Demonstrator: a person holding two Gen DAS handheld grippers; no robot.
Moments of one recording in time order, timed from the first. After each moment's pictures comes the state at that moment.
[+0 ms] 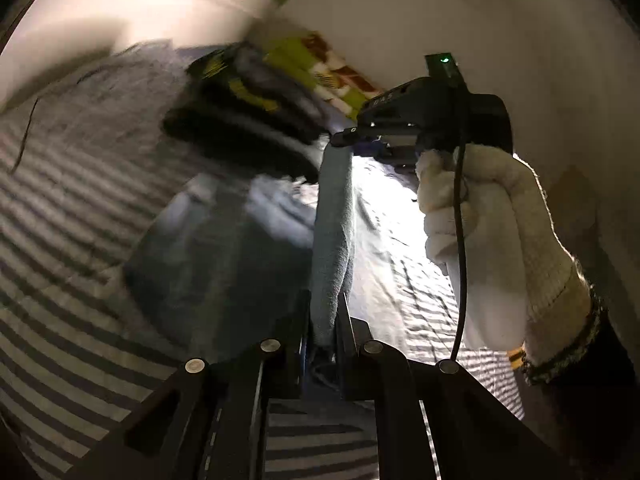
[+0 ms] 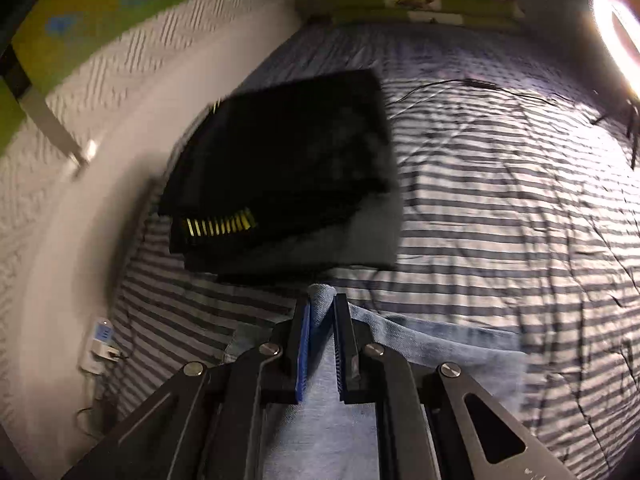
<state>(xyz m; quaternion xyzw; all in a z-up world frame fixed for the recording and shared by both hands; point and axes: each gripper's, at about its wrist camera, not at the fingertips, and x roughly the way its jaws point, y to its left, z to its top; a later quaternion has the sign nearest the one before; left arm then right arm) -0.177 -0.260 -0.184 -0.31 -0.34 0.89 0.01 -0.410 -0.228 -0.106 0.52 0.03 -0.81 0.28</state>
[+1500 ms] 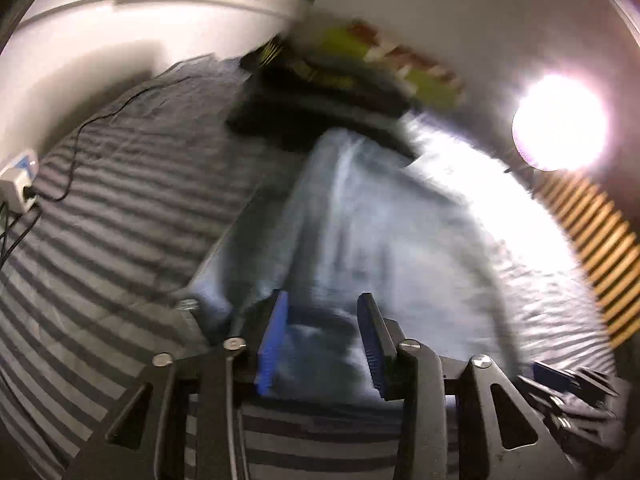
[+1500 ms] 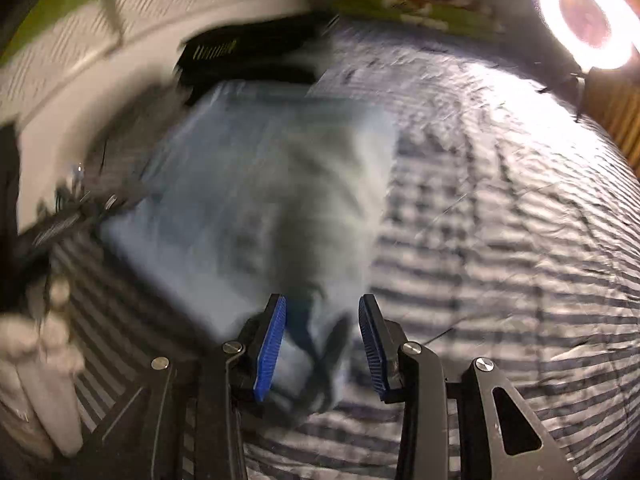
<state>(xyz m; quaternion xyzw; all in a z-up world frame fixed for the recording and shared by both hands) -0.208 -0.250 -0.226 -0.38 -0.21 0.89 -0.13 -0.230 -0.039 -0.190 0.48 0.12 -0.82 0.28</state>
